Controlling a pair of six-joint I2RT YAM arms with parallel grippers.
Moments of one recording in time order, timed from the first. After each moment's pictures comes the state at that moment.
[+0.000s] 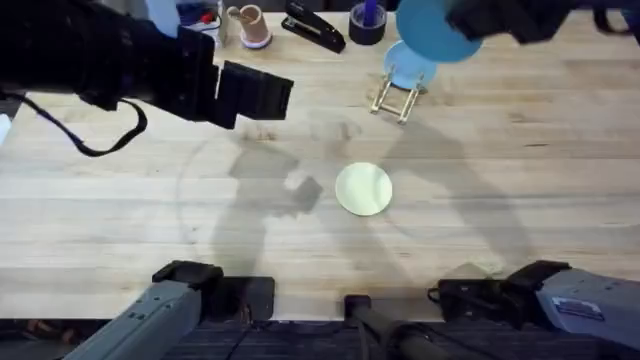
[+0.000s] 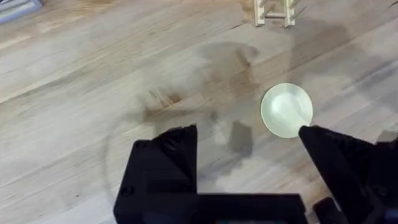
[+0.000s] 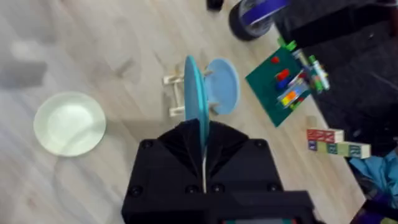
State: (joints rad) left arm -0.13 1.04 1.34 -1.22 0.31 0.16; right arm 0.43 1.37 1.70 -1.17 0.02 -0.63
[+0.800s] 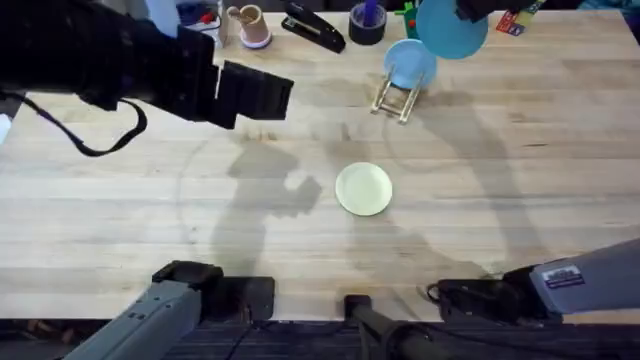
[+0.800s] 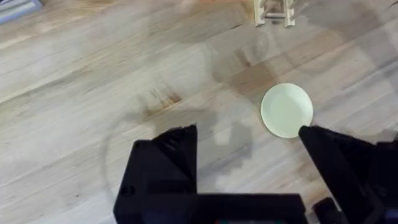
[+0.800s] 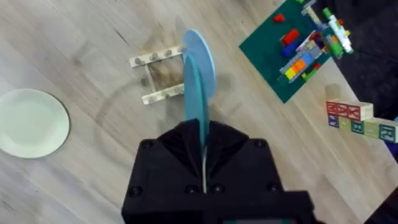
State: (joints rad) left arm -0.13 1.04 1.34 -1.22 0.31 0.16; right arm 0.19 1.69 1.89 -1.24 -0.08 -0.70
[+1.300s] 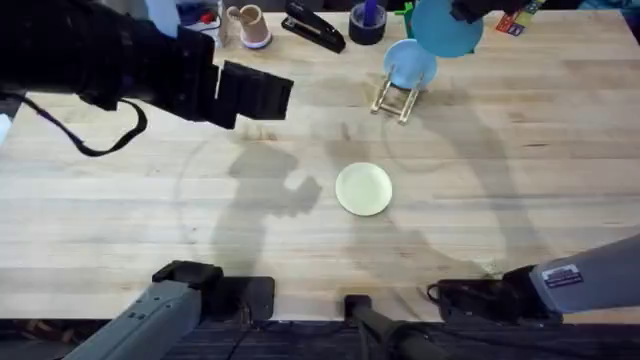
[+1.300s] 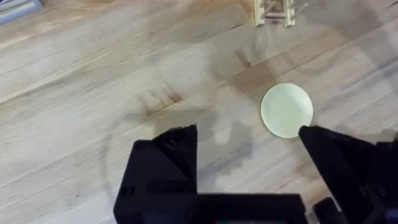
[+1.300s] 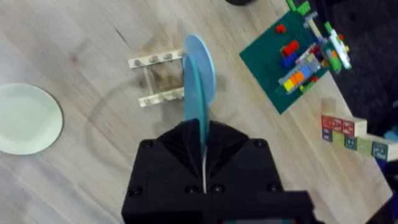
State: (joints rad) left arm -0.13 1.04 1.34 -1.22 0.31 0.16; right arm 0.19 1.71 1.89 -1.22 -0.10 -0.77
